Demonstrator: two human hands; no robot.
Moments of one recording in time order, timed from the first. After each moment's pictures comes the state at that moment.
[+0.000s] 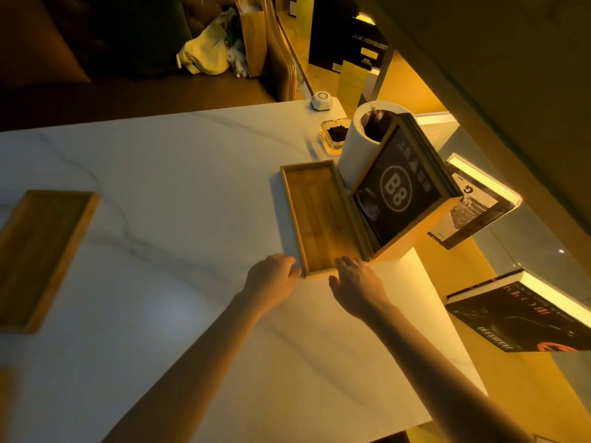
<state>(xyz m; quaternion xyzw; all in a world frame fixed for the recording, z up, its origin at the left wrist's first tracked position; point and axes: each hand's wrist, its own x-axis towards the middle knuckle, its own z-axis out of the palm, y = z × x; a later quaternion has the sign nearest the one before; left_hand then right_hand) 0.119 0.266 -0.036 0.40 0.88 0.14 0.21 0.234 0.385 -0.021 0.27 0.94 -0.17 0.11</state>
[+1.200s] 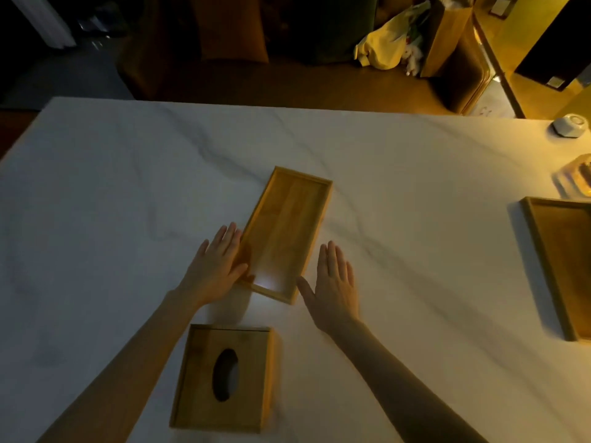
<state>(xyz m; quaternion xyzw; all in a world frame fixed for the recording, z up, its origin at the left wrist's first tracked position) -0.122 -0.189 -0.036 0.25 0.95 0.04 0.19 -0.012 0.005 -0.047 0.15 0.96 -0.22 0.10</state>
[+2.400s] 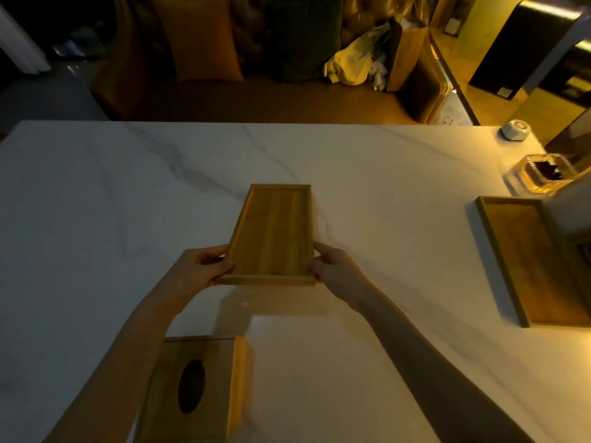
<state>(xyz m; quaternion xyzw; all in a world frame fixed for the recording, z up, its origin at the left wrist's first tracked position) -0.096 -0.145 0.031 0.02 0.77 0.56 0.31 -0.012 0.072 0.032 0.18 0.79 -0.57 0.13</state>
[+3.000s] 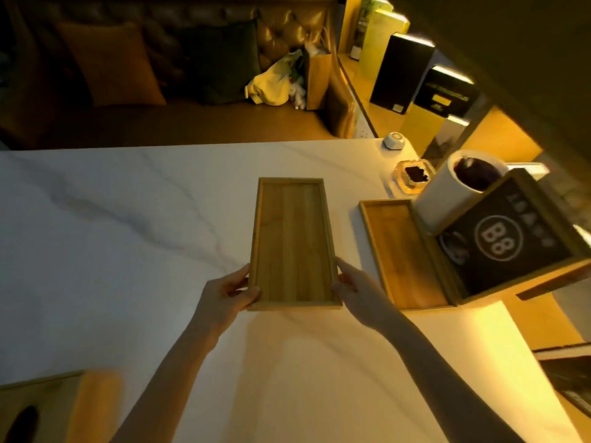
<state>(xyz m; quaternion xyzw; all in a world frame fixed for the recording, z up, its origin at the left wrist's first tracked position) 0.024 0.081 0.023 0.11 0.77 0.56 0.29 0.124 0.278 0.047 0.21 0.84 -0.49 0.07</state>
